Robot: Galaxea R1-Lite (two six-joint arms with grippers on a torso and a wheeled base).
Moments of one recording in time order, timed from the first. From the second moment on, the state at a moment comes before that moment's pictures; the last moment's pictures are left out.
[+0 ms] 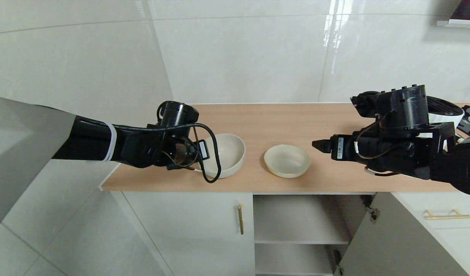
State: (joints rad) left arm -0.38 2.07 -1.41 0.02 0.27 -0.52; right arm 0.49 1.72 -1.07 -0.24 -0.26 0.27
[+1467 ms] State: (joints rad) left arm -0.40 1.47 -1.07 -0.05 0.15 -0.40; right arm 0.45 2.15 -1.45 -0.06 -0.40 0.36
